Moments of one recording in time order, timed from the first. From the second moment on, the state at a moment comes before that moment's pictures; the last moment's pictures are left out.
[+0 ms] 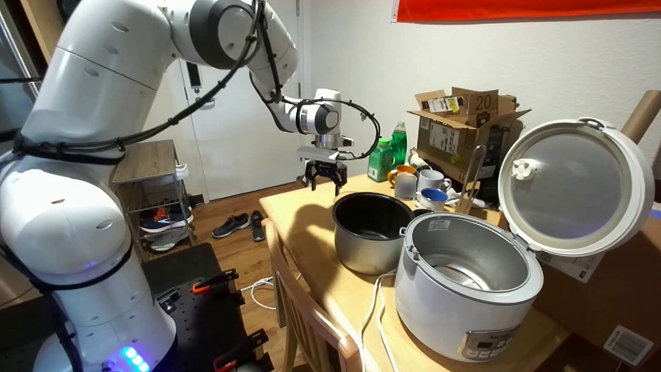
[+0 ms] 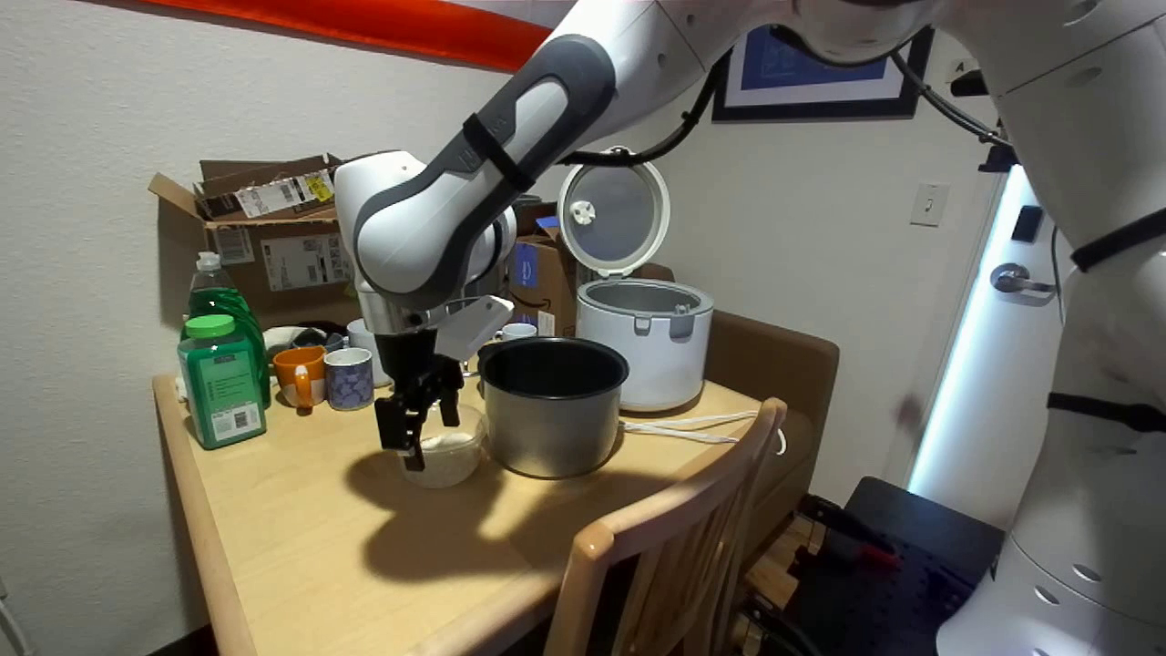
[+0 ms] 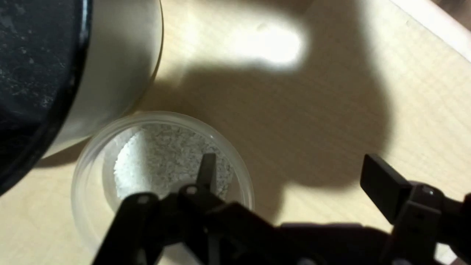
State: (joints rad) arm 0.24 0.58 0.14 -1.79 -0.19 2.26 -0.05
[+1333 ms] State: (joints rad) arm 0.27 0.77 0.09 -1.57 -0.22 2.25 -0.05
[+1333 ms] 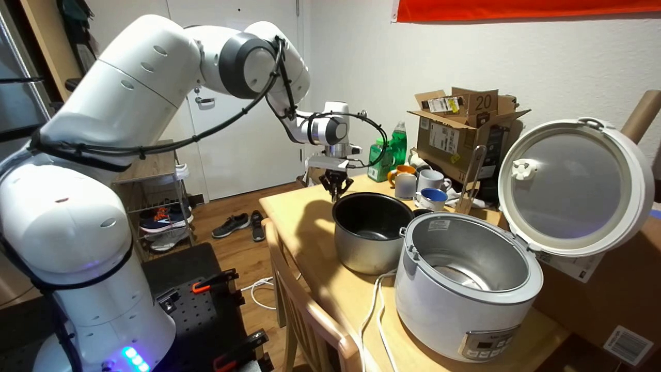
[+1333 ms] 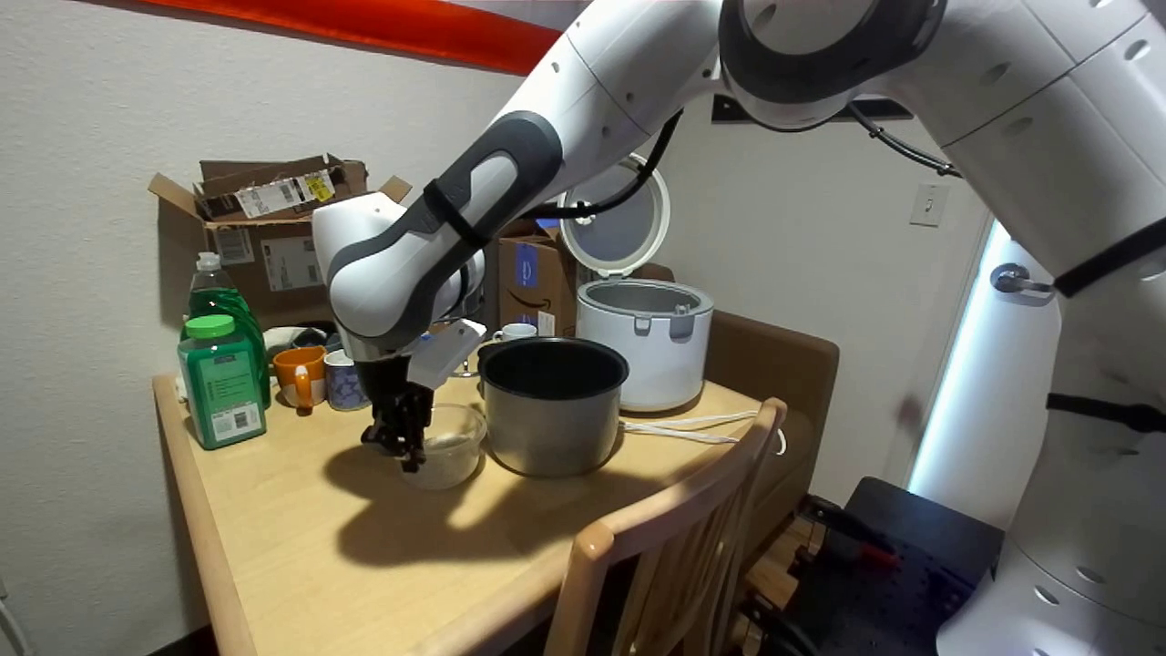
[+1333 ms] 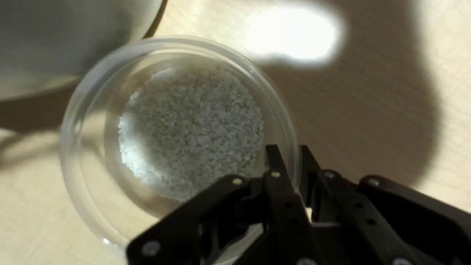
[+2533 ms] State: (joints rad) arm 0.31 0.71 0.07 -1.57 -0.25 2.15 0.05
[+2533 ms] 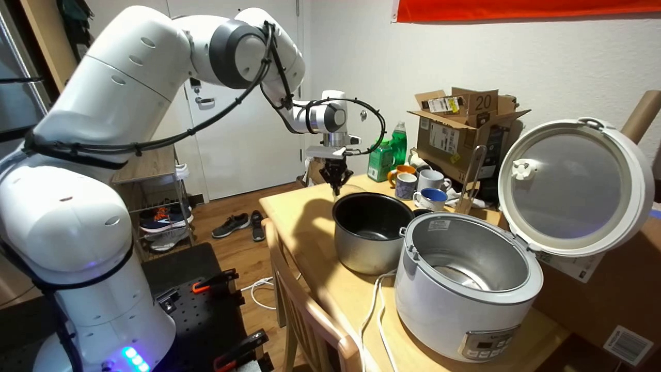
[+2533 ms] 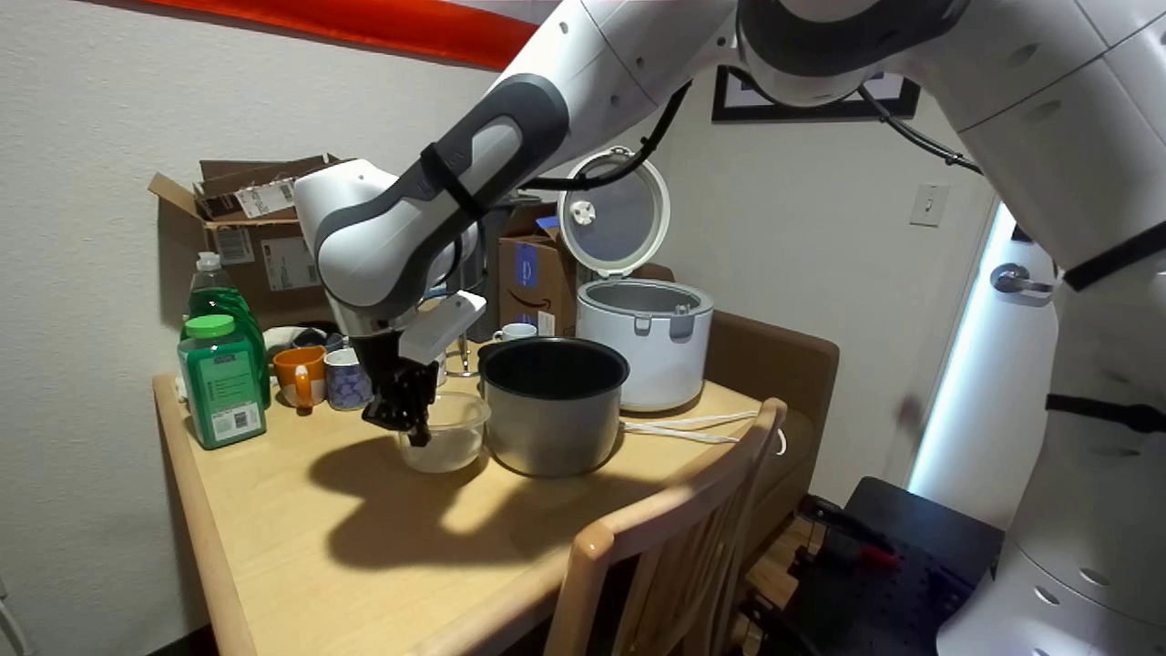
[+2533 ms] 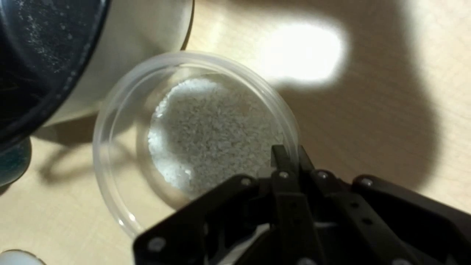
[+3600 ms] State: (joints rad) arm 0.37 0.70 0.07 -1.44 -0.34 2.00 0.04
